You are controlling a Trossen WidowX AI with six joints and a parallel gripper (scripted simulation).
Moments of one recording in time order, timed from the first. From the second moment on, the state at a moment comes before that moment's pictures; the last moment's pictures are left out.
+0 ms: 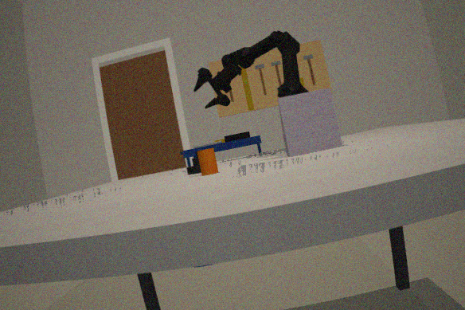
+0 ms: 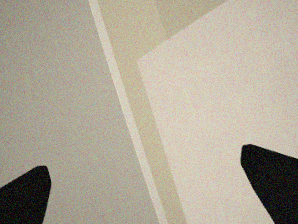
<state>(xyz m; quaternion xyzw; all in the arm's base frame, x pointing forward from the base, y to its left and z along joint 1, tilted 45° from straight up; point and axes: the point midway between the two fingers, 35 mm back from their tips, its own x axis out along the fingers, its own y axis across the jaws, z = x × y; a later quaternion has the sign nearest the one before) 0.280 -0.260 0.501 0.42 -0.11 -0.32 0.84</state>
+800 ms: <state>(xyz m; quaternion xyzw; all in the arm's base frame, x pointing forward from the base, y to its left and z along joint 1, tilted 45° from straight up) 0.433 -0.114 0.203 0.35 0.36 -0.35 0.79</state>
